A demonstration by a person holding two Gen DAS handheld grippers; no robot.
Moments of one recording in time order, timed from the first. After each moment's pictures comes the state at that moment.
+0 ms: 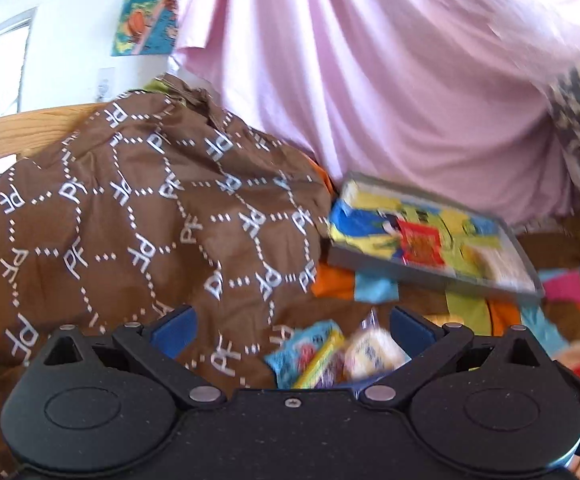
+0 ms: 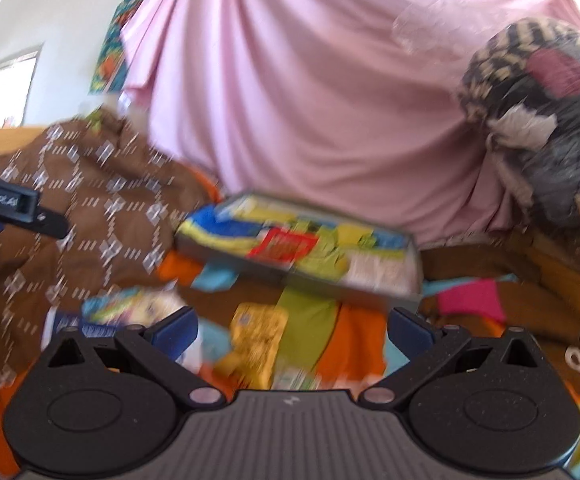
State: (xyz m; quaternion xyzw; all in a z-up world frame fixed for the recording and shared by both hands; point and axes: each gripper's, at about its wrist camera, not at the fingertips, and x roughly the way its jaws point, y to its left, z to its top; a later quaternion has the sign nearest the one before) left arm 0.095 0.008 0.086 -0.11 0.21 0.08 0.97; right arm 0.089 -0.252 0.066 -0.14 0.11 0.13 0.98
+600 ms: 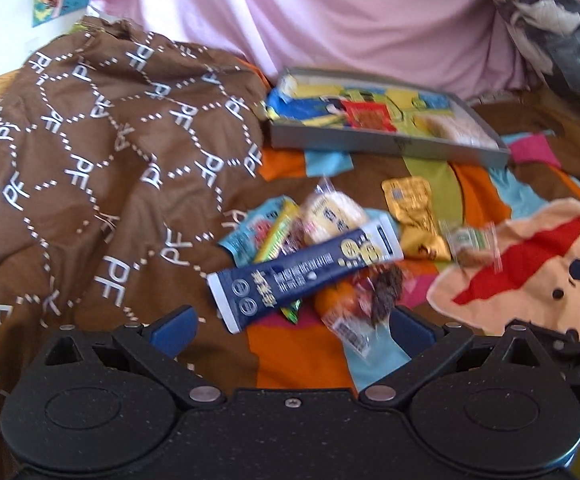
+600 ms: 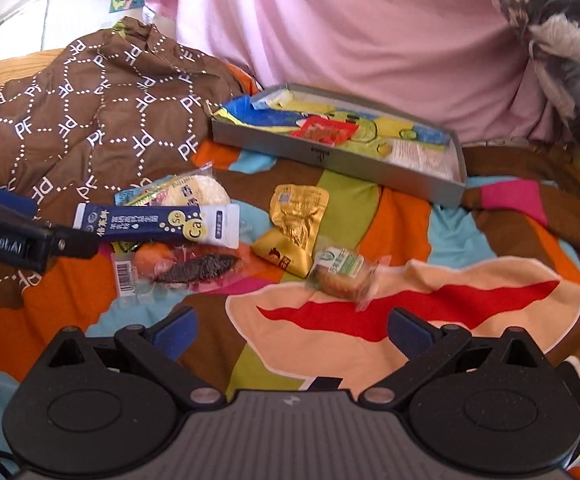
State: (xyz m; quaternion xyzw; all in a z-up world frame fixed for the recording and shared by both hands) left arm 0.087 -0.026 0.031 -0.03 0.32 -0.01 0.95; right arm 0.093 -0.256 0.032 -0.14 0.26 0.16 0.94
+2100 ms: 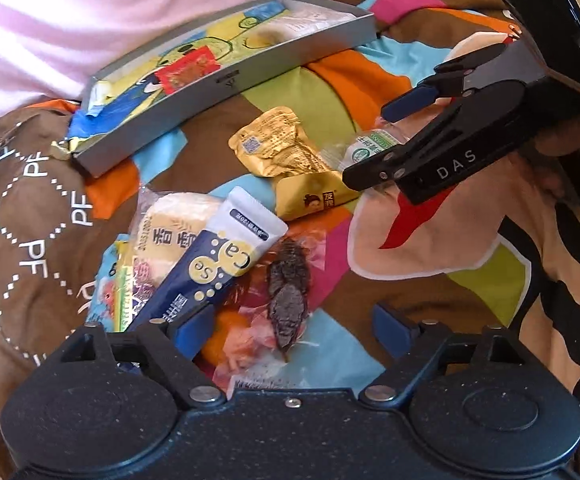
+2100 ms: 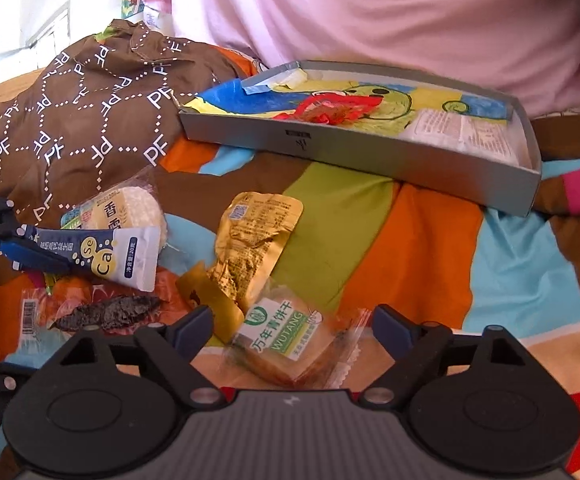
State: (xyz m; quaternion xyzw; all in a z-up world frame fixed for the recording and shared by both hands) left arm 0.162 -0.109 0.001 0.20 0.38 -0.17 0.89; right arm 0.237 -0.296 0.008 -0.12 0.27 0.28 0.91
